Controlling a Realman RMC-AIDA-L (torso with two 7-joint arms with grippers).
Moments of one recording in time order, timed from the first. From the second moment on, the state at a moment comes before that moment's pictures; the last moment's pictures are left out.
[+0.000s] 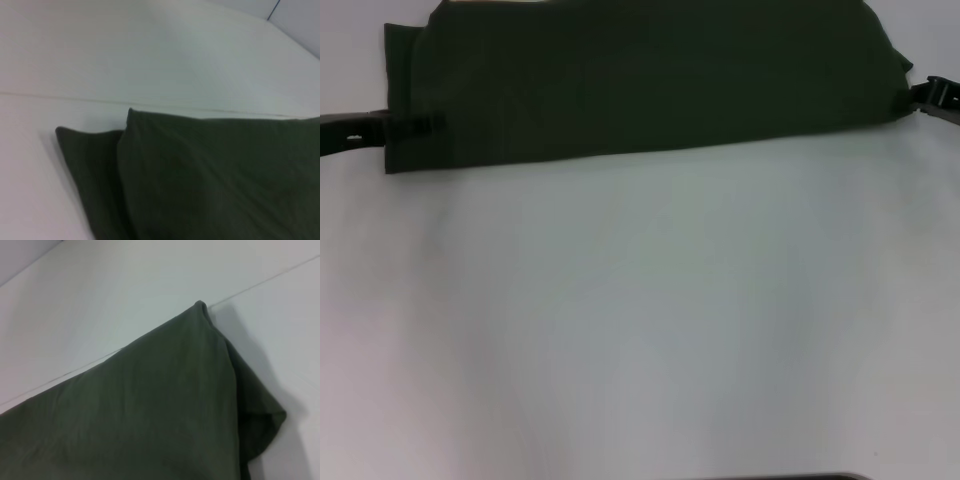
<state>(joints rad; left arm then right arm) -0.54 -2.11 0.56 0.78 2.28 1.13 -1.94 0.55 1.96 -0.67 -0.53 -2.12 -0.95 2.19</state>
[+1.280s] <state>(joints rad) -0.59 -2.10 0.58 0.75 2.43 1.09 -2.04 0.55 1.96 -0.67 -0.53 -2.11 -0.95 2.18</state>
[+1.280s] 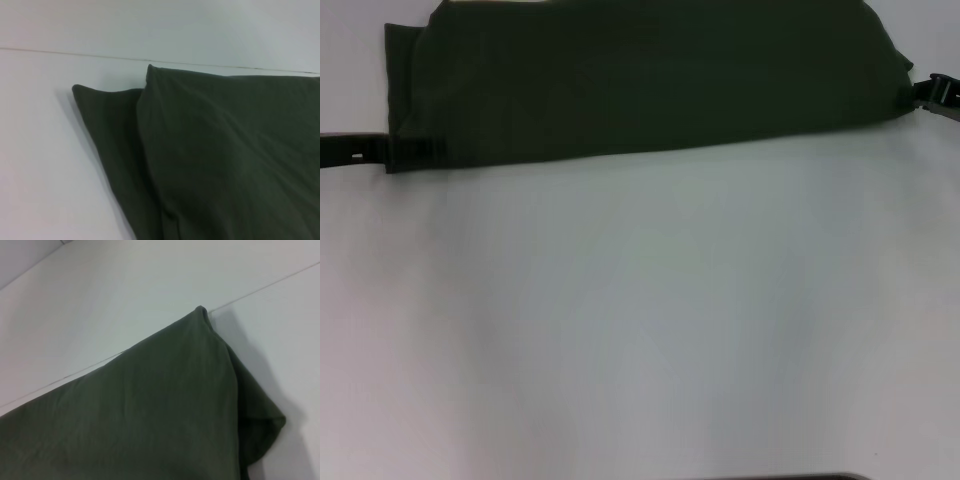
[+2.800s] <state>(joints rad) -0.63 -2.09 0.58 0.76 2.46 1.16 -2.04 0.55 1.96 -0.66 -0.53 -2.11 -0.96 2.18</state>
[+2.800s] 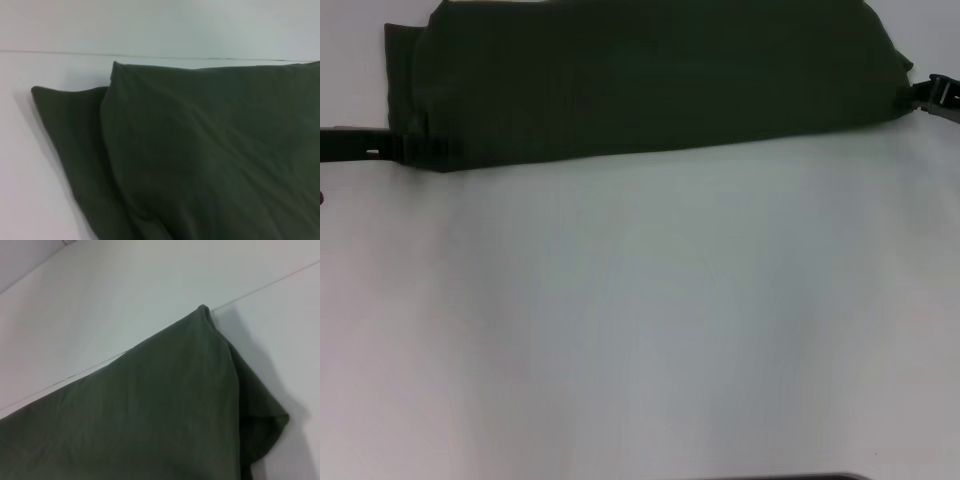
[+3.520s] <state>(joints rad) -0.62 -2.09 0.58 0.77 2.51 1.18 -2.03 0.54 1.96 -0.66 -0.53 -2.11 -0.97 2.18</state>
